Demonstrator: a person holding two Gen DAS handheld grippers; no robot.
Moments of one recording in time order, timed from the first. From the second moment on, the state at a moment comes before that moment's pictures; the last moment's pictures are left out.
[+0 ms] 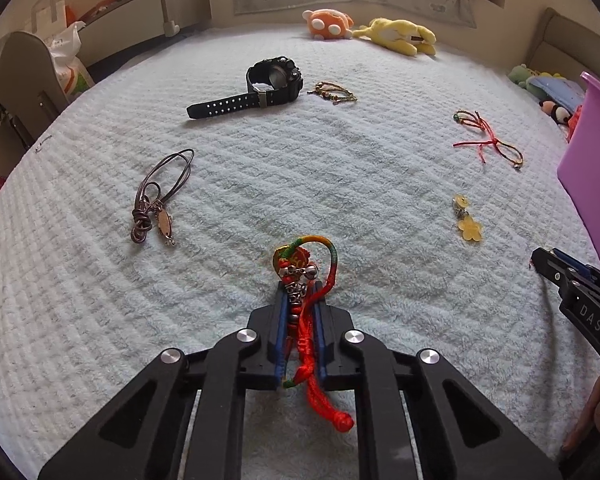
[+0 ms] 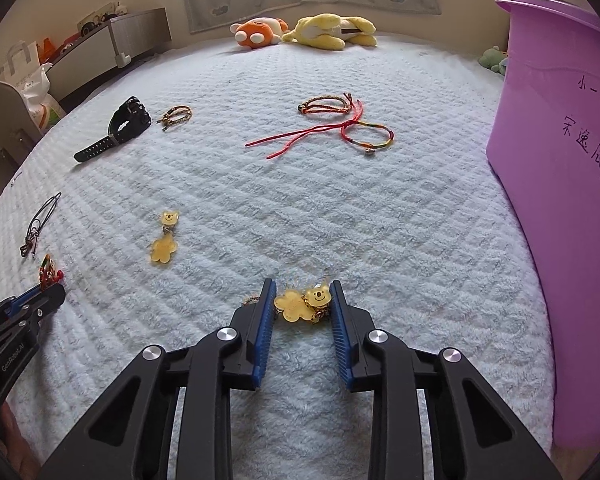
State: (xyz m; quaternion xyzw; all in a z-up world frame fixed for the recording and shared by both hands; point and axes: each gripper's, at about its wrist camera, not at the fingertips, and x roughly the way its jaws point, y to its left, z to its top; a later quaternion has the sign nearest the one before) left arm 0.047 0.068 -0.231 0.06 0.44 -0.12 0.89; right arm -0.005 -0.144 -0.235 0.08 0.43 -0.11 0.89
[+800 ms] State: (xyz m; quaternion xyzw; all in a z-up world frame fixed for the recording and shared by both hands) left arm 0.019 0.062 -0.160 0.06 0.45 -0.18 0.87; right arm -0.036 -0.111 -0.167 0.10 0.44 -0.09 0.89
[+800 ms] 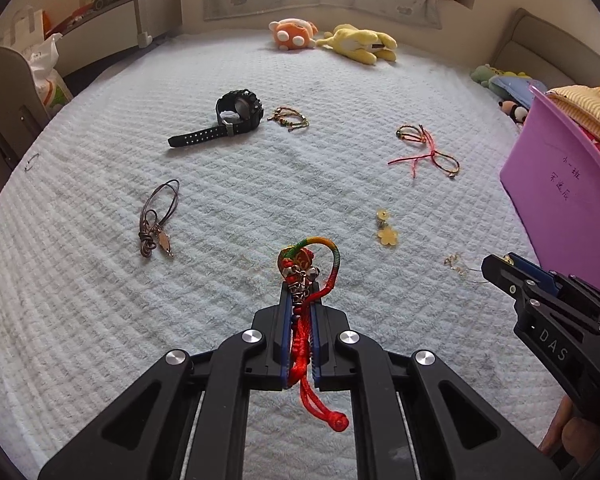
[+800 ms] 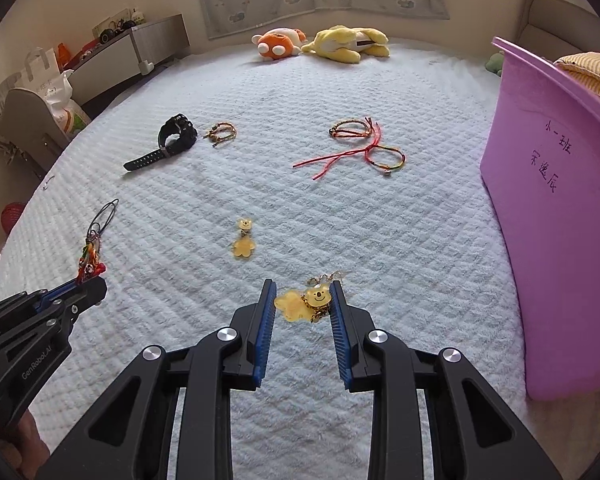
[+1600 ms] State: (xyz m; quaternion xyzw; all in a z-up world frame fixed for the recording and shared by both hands) left arm -0.009 0.045 0.009 0.10 0.45 -0.29 0.84; right arm -0.089 -0.121 0.025 0.14 0.40 -0.14 0.89
